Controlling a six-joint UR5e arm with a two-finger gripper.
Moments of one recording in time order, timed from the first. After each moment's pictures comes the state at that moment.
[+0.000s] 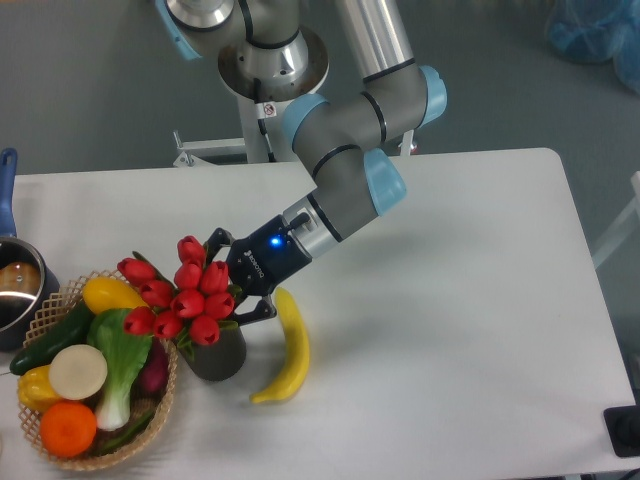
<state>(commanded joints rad) 2.49 -1.91 -1.91 -0.89 0.33 1.41</state>
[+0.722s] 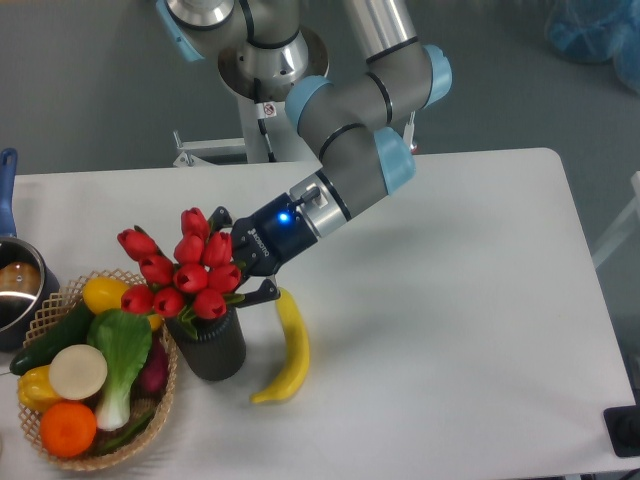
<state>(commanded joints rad) 2.53 -1.83 -1.93 -0.89 0.17 1.38</state>
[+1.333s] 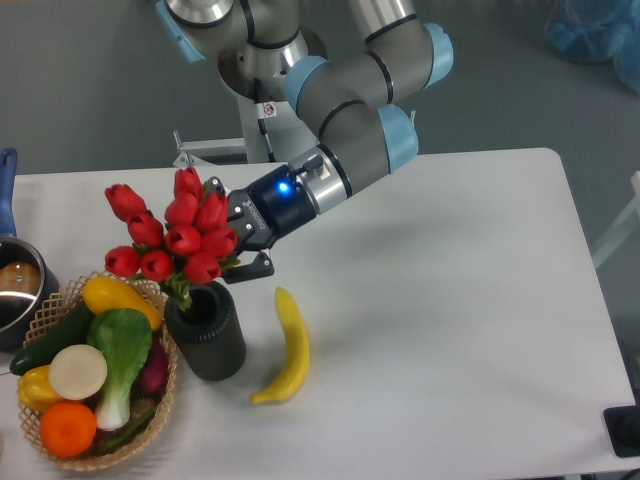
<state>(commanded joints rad) 2.53 -1.76 -1.92 -0.89 0.08 1.35</state>
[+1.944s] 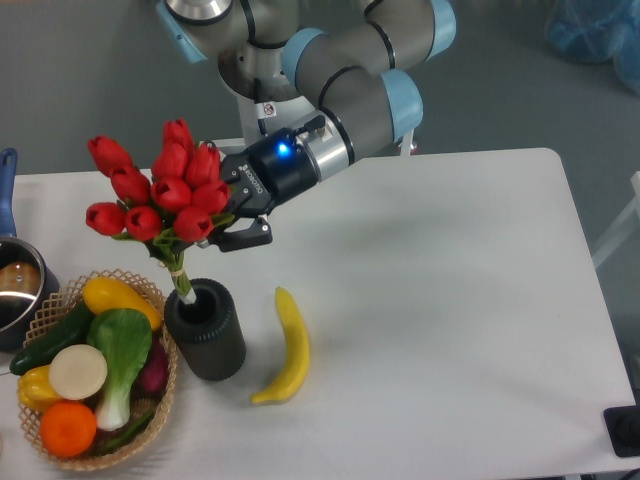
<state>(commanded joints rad) 2.56 -1.70 -1.91 -0.89 0.04 1.28</state>
